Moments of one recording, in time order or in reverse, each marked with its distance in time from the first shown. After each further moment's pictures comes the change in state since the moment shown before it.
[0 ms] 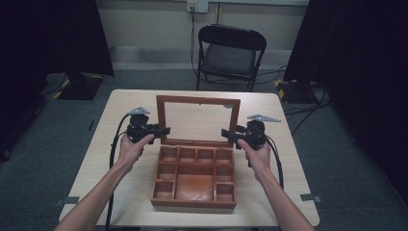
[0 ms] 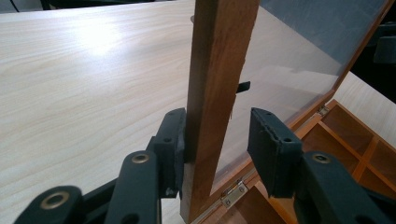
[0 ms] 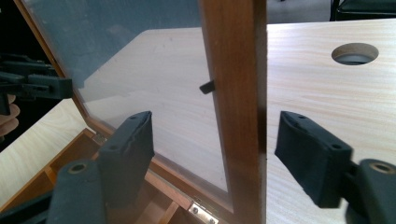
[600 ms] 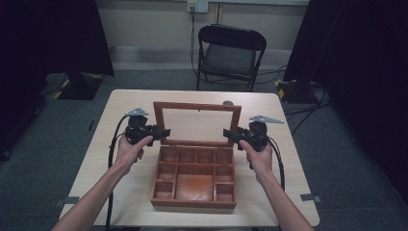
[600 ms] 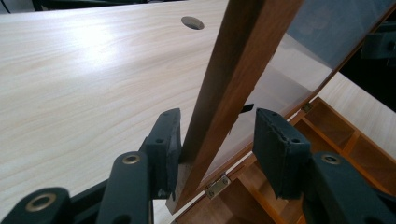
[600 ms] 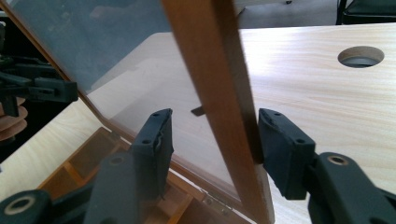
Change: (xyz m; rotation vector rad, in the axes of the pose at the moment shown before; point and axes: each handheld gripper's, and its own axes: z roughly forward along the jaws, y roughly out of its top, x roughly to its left) left arm -0.009 -0.001 -0.010 -0.006 -0.020 0.010; right arm 0.008 0.001 -0.012 -0.009 0.022 0.004
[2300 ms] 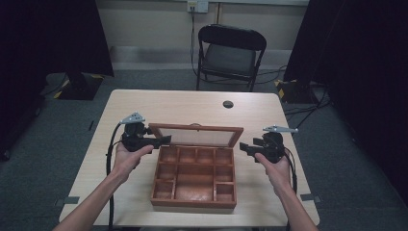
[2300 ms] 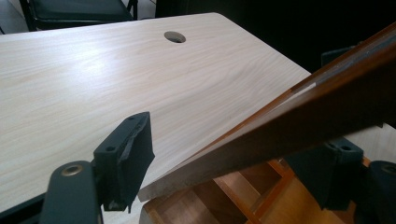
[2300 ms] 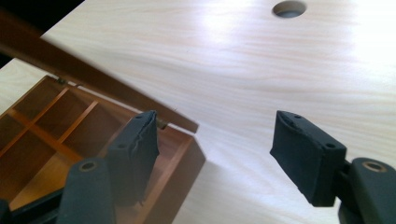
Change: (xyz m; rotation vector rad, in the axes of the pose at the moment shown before) left arm -0.024 -0.009 -0.021 -0.063 -0.036 0.028; right arm -0.017 -0.020 -0.046 0.134 -0.176 -0.034
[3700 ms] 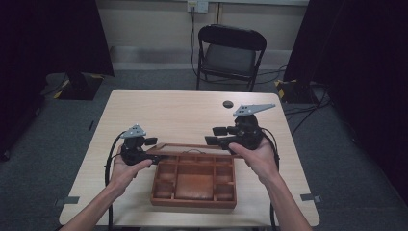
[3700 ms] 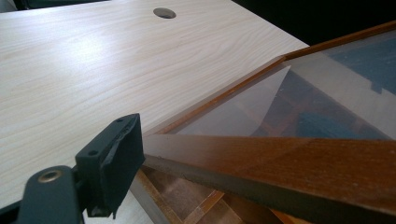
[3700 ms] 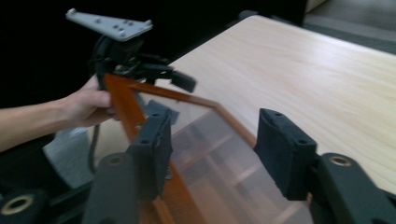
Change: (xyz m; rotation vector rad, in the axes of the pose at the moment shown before) left arm -0.017 -0.027 -0.009 0.049 0.007 0.060; right arm 0.118 0.080 -0.030 0.035 0.452 -0.270
